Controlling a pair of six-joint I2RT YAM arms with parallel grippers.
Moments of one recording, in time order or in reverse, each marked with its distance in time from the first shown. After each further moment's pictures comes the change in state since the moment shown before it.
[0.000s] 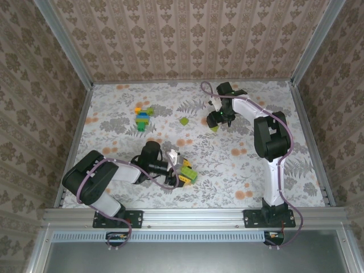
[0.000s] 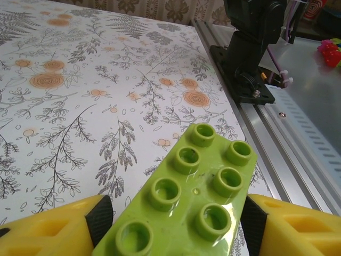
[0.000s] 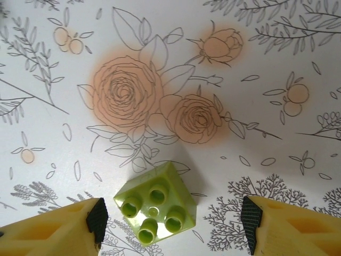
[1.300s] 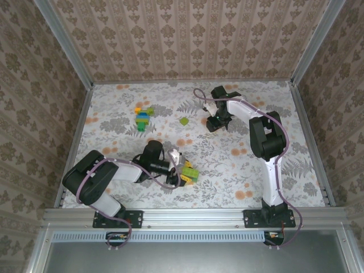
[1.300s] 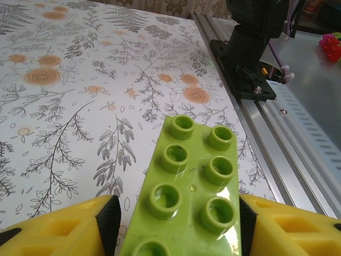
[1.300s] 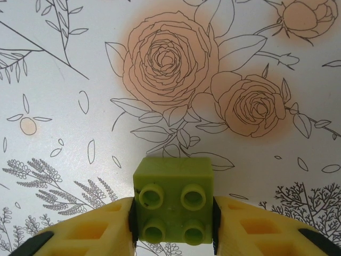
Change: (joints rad) left arm -0.018 0.000 0.031 -0.066 -0.021 0.026; right arm 0.046 0.039 0.015 -0.057 0.026 -0.091
